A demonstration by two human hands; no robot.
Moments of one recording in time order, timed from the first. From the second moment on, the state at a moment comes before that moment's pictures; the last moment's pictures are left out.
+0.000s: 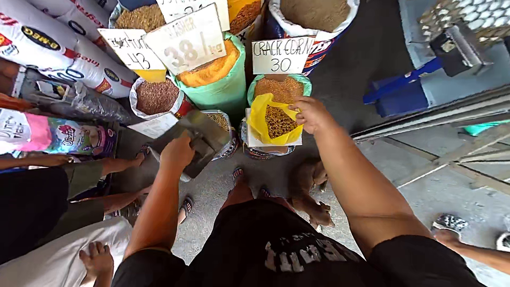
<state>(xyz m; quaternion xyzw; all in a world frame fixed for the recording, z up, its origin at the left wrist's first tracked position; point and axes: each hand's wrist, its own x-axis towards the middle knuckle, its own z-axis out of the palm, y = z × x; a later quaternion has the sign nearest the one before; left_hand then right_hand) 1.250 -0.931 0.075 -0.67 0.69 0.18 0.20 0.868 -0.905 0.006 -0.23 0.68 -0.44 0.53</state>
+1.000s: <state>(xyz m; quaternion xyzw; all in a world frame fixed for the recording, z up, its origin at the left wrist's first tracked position) 1.290 -0.995 -0.285 -0.79 0.43 0.43 0.09 1.037 -1.016 -0.197 -0.25 0.90 0.01 0.36</state>
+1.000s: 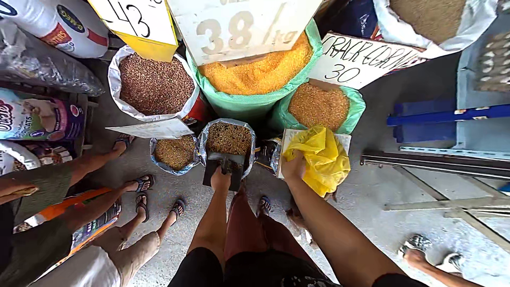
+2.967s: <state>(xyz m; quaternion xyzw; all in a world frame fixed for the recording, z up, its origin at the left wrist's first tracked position) 1.160 -0.616 -0.052 -0.32 0.92 0.24 -0.02 0.967 -0.179 0.136 0.30 0.82 -0.48 0.06</state>
